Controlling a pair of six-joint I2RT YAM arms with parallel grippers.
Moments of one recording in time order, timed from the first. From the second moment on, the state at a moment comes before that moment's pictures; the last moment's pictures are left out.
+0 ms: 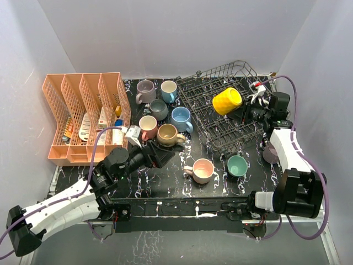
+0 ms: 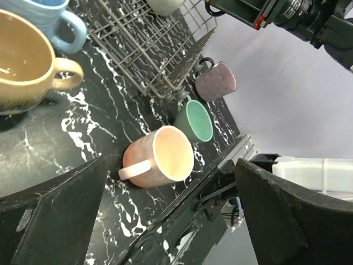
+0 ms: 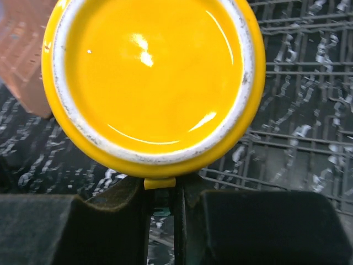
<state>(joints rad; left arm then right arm) -0.92 0.72 0.49 0.07 -0.06 -0.79 -0.15 1.26 0.93 -0.12 -0.95 0.05</state>
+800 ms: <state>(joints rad) -0.92 0.48 0.41 -0.08 -0.18 -0.82 -0.15 1.64 1.06 -0.20 -0.47 -0.31</state>
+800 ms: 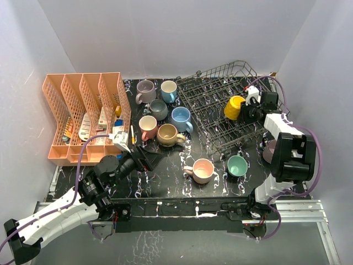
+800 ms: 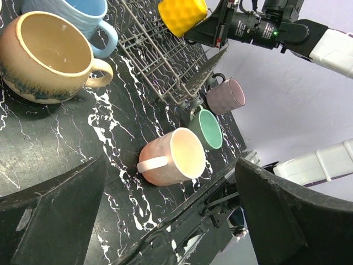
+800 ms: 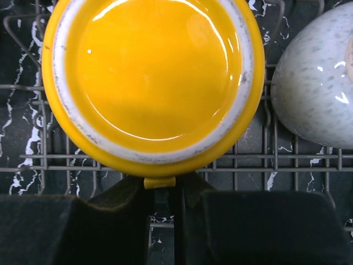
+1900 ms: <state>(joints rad) -0.92 0.53 0.41 -0.07 -0.18 -0.83 -0.16 1.78 1.11 -0.19 -0.28 -0.44</state>
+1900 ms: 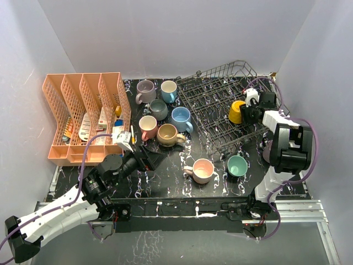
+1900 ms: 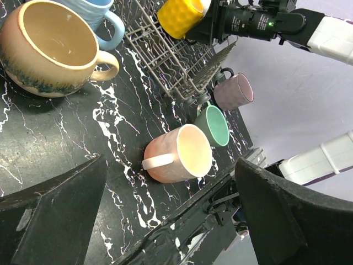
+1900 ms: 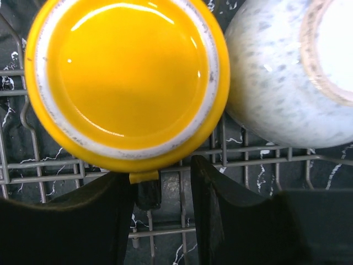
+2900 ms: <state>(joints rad) -0.92 0.51 0.41 -0.08 -0.18 -0.83 -0.19 1.65 1.18 -0.45 -0.53 -0.60</state>
